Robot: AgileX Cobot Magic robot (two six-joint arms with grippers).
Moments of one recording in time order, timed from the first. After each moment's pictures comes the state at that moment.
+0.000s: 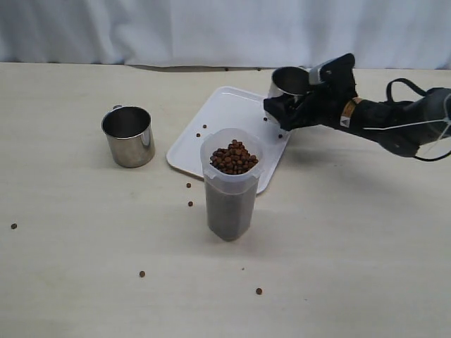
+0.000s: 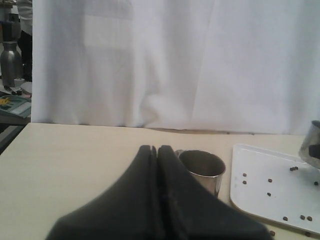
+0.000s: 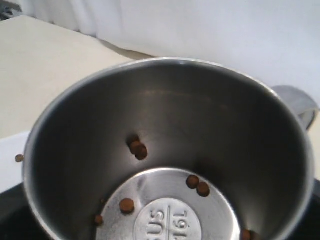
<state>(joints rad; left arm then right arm) -0.11 0.00 0.00 -0.16 0.11 0.08 0.19 2.27 -1.20 -0.88 -0.83 0.48</state>
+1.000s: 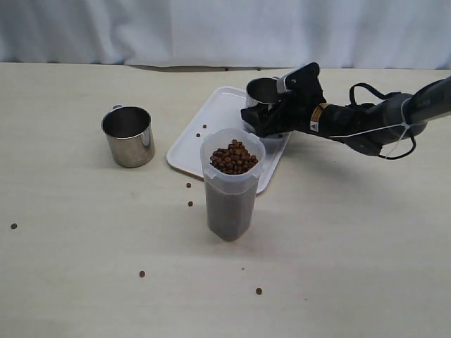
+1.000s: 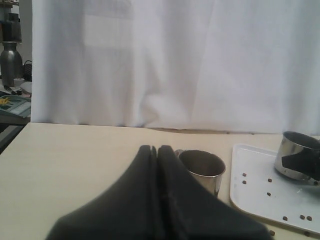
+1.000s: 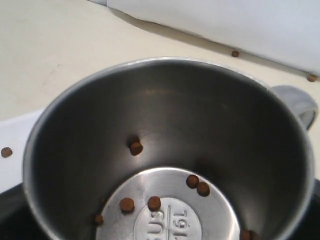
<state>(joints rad) -0.11 0.00 0.00 -0.16 0.11 0.08 0.28 2.40 -1.35 -0.86 -0.73 0.50</state>
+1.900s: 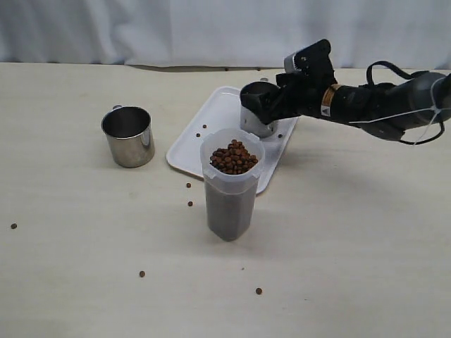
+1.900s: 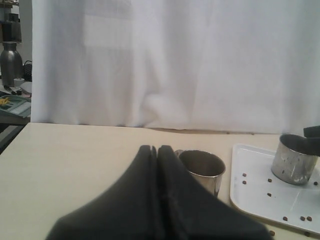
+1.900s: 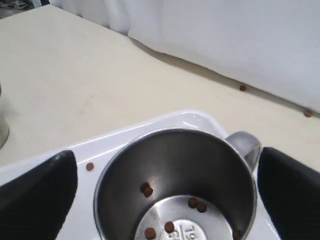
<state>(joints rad) -0.11 0.00 0.00 -0.16 0.11 0.08 0.28 2.21 -1.24 -0.93 -0.71 0.58</state>
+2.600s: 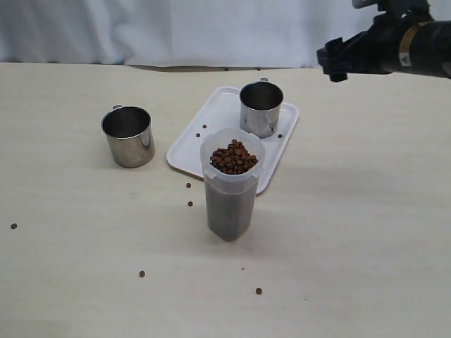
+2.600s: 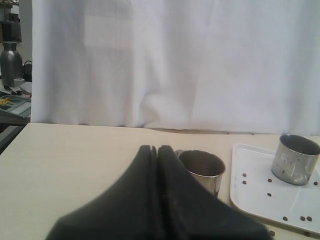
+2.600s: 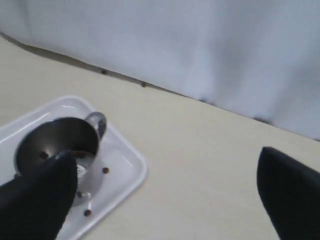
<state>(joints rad) -0.11 0.00 0.00 -0.16 0.11 0.08 0.28 1.64 -1.03 -0.93 -0.04 0.71</state>
